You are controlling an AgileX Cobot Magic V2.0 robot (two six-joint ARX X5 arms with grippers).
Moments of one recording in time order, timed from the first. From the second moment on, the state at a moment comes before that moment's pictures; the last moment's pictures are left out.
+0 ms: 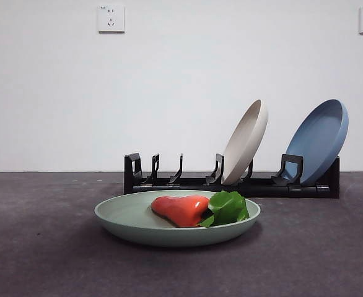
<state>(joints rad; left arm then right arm) -1.17 0.97 1.14 -0.88 -0.23 -0.28 0.75 0.66 0.97 -1.09 -0.21 0.21</state>
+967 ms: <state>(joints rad) -0.43 0.60 1.03 -0.43 -0.08 0.04 0.75 0.66 0.97 -1.09 -0.21 0.21</state>
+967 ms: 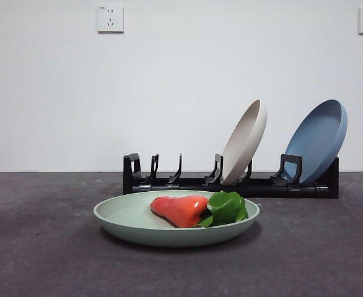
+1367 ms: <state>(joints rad) -0.09 0.24 0.50 -0.10 -0.07 0.12 0.75 0.66 0.97 -1.09 -0.21 0.21</state>
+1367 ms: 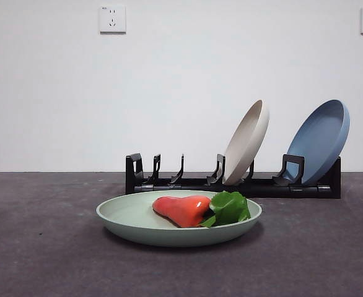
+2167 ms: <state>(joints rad) -0.01 0.00 0.02 -0.18 -0.07 -0.07 0.75 0.66 0.97 -1.09 -0.21 0.21</state>
